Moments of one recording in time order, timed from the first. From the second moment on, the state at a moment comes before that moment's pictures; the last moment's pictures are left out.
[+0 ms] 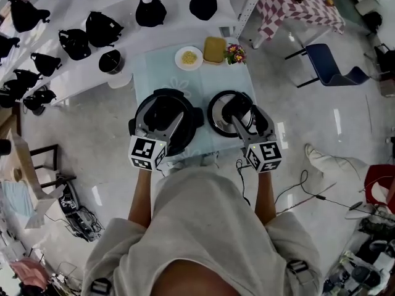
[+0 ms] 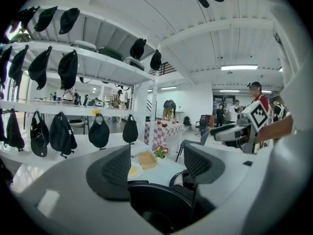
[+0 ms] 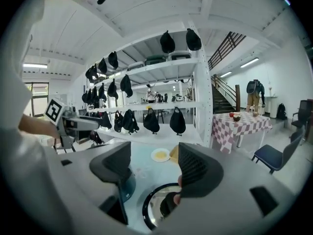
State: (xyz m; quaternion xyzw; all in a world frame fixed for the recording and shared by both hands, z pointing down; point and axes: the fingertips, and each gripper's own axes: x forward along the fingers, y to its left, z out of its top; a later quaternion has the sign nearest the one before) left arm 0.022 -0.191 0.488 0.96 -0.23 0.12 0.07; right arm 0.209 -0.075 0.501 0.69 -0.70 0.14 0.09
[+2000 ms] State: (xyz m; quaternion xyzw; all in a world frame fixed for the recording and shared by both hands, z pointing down) left arm -0.033 -0.184 0.492 0.94 -0.30 0.15 0.07; right arm 0.246 -0.084 0.782 0.48 -0.62 0.43 0.45
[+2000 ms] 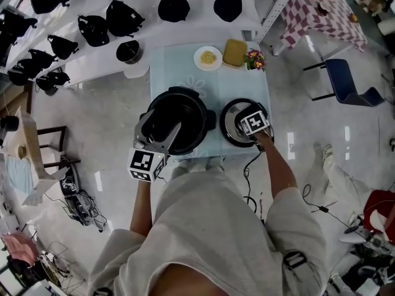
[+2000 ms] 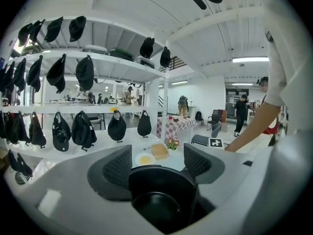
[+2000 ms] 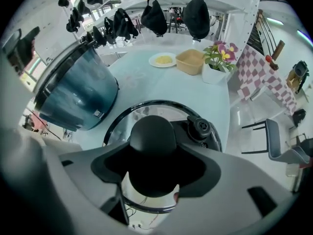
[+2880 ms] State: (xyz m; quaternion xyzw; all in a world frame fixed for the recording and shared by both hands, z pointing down) left arm -0.003 -0.190 0.499 0.96 -0.25 0.12 0.09; right arm 0.205 -0.022 0.578 0.44 -0.67 0.35 0.48
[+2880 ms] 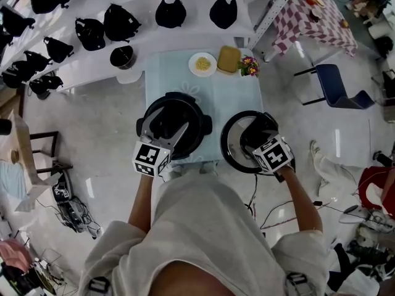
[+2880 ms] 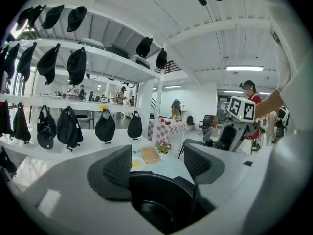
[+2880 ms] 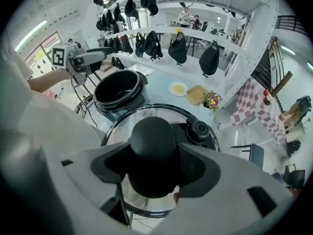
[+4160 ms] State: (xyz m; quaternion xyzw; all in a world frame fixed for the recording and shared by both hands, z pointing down) left arm -0.178 -0.210 0.492 0.91 -0.39 0.09 0.10; right arm 0.012 -0.153 0.548 0.32 -0.76 0.25 0.50
